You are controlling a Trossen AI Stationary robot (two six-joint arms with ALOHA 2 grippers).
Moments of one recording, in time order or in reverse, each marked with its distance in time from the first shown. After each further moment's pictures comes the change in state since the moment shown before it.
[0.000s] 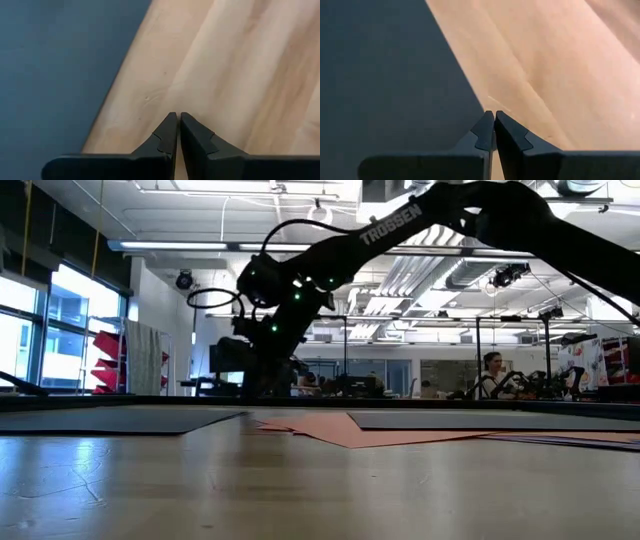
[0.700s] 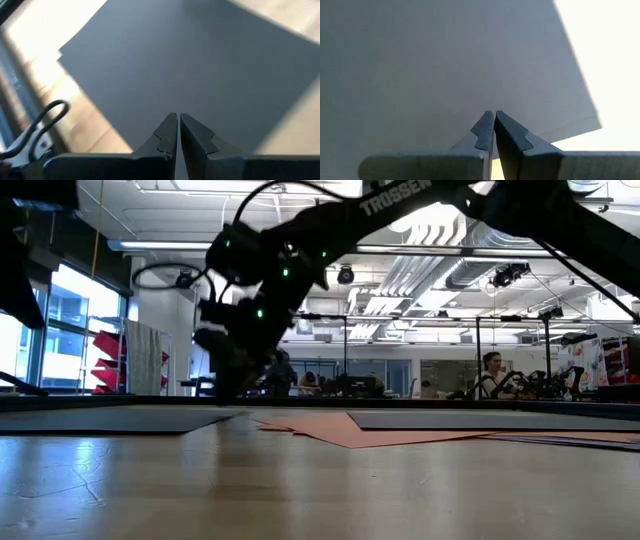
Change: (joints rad) left arm 0.073 -0.192 0.139 -0.668 -0.151 -0.216; right arm 0.146 -0.075 -0.003 -0.028 0.036 -0.122
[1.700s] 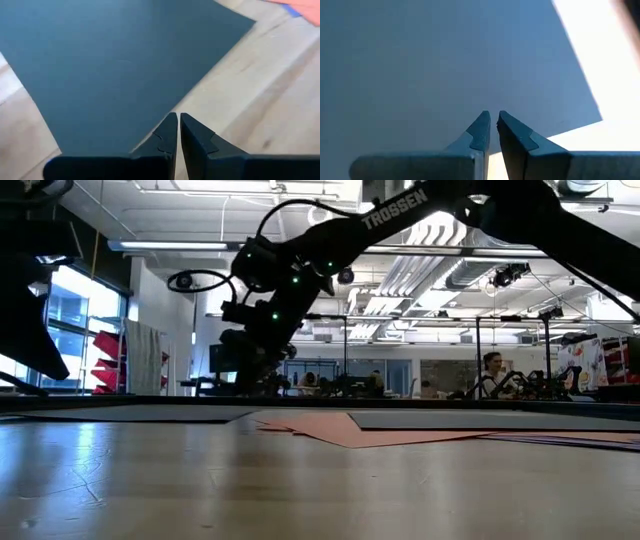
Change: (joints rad) left arm 0.065 0.014 -0.290 0.375 -0.130 -0.089; right arm -0.133 0.024 0.008 0.033 -0.034 -0.106
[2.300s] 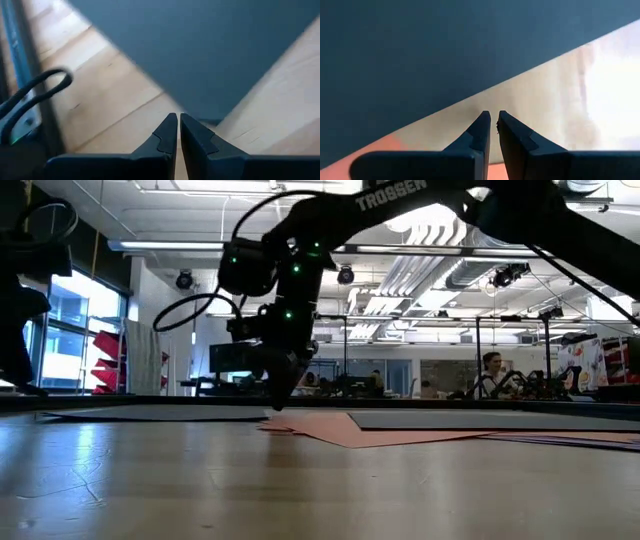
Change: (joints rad) left arm -0.010 0.000 0.040 -0.220 0.100 -0.164; right arm 0.096 0.047 0.121 -0.481 0.125 0.028
